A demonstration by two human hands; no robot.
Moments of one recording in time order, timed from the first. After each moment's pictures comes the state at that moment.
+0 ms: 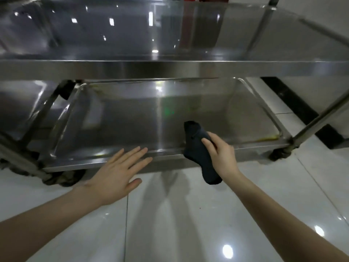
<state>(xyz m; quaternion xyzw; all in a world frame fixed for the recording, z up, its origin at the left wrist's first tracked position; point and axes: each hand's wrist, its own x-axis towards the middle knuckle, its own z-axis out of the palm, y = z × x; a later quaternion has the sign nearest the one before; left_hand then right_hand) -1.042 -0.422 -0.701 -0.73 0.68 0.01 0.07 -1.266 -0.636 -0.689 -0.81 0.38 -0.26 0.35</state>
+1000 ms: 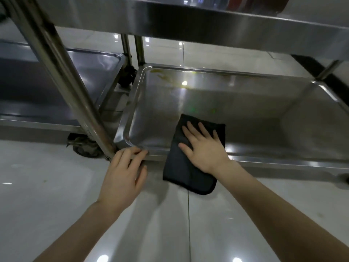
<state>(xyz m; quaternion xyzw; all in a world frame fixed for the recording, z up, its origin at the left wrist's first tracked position) -0.916 -0.292 -0.785 -0.82 0.49 -0.13 -0.25 -1.020 -0.522 -0.757 -0.97 0.24 0.03 0.07</state>
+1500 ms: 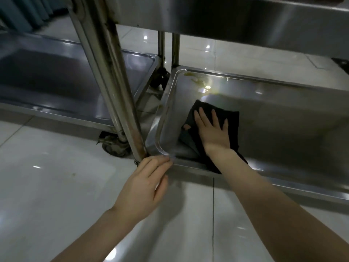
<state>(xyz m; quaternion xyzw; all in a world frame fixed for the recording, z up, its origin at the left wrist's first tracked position) -0.902 -0.277 -0.784 -0.79 0.51 -0.10 -0.31 -0.908 -0.531 -0.767 -0.97 0.25 0.03 0.07</state>
